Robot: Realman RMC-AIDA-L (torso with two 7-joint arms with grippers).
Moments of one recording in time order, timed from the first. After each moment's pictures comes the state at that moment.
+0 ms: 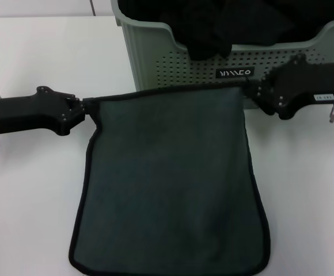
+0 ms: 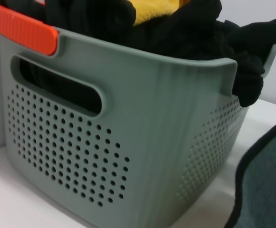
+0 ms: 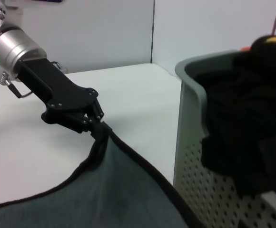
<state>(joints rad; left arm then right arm) -0.50 -2.00 0.70 0.66 1.99 1.47 -1.39 0.36 2.02 -1.35 -1.38 1.26 1.26 -1.31</state>
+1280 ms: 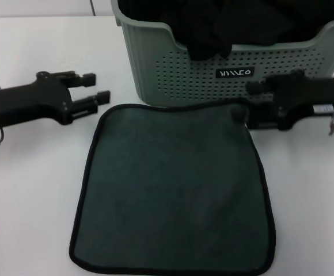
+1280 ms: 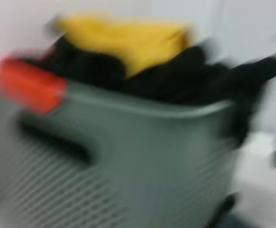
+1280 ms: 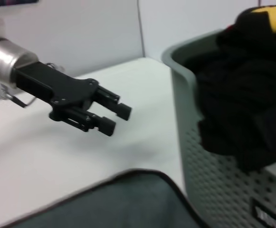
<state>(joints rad) -0.48 -2.00 0.70 0.63 1.87 1.49 -1.28 0.37 2.02 -1.34 -1.30 1.31 1.29 -1.24</state>
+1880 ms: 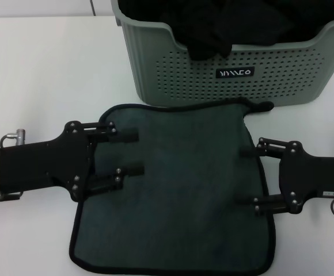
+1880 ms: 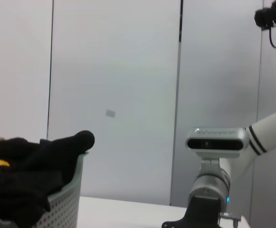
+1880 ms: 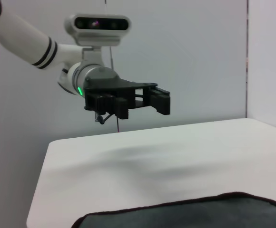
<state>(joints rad) -0.44 -2.02 0.71 0.48 1.83 1.91 -0.97 0.39 2.02 -1.21 -0.64 1.58 1.57 -2.12</state>
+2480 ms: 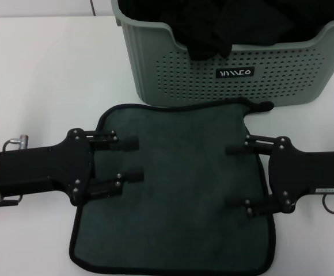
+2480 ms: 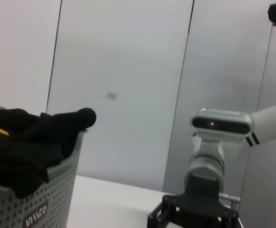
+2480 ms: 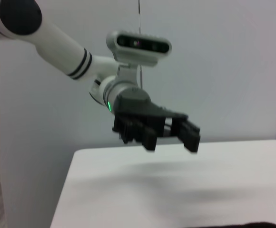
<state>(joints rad) -0.45 -2.01 0.71 0.48 1.87 1.90 -1.05 0.44 2.02 -1.23 -0.64 1.59 1.63 -2.14</state>
